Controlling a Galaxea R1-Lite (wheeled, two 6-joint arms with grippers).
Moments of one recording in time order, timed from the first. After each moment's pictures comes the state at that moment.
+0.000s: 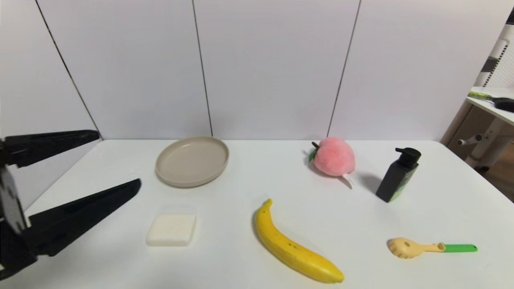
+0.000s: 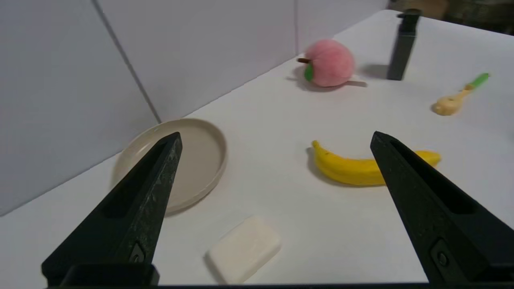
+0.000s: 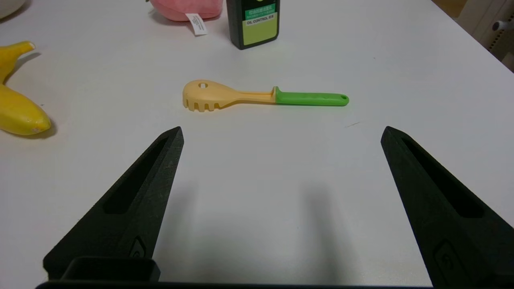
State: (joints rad) left arm -0.61 0.93 -0.73 -0.17 -0.07 0.17; right arm 0.00 0.00 -0.04 0.11 -0.01 0.01
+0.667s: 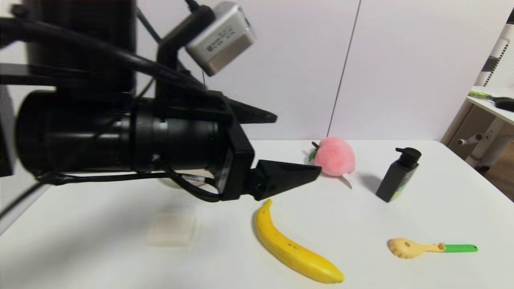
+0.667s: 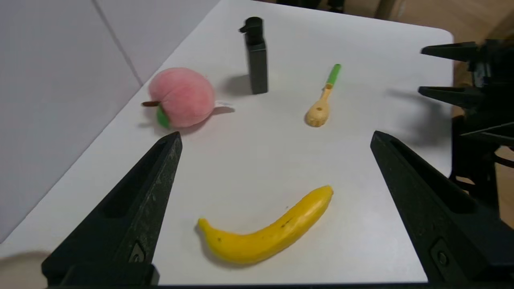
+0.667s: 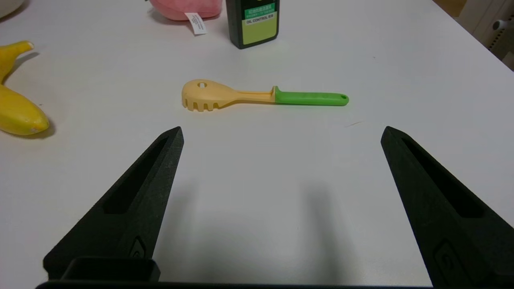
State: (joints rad) left arm -0.82 1.51 -1.25 -0.06 -0.37 0.22; right arm 0.00 0.00 -0.04 0.11 -0.01 0.01
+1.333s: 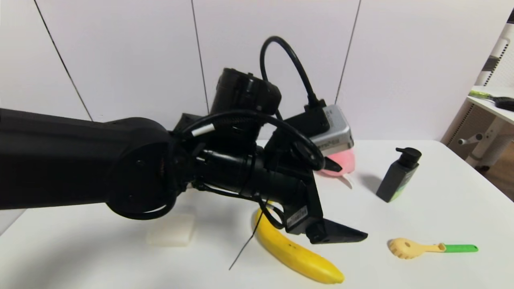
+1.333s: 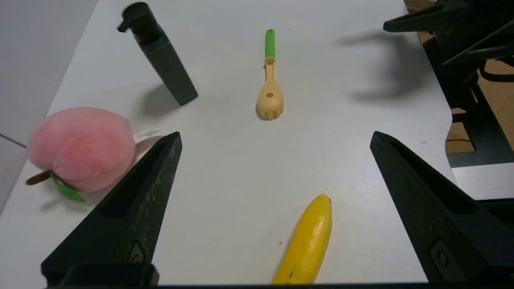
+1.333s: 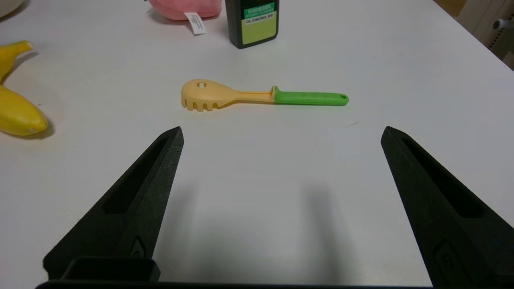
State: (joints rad) left arm -0.87 1.84 -1.37 -0.06 -0.61 0.49; right arm 0.00 0.00 -0.04 0.11 -0.01 0.01
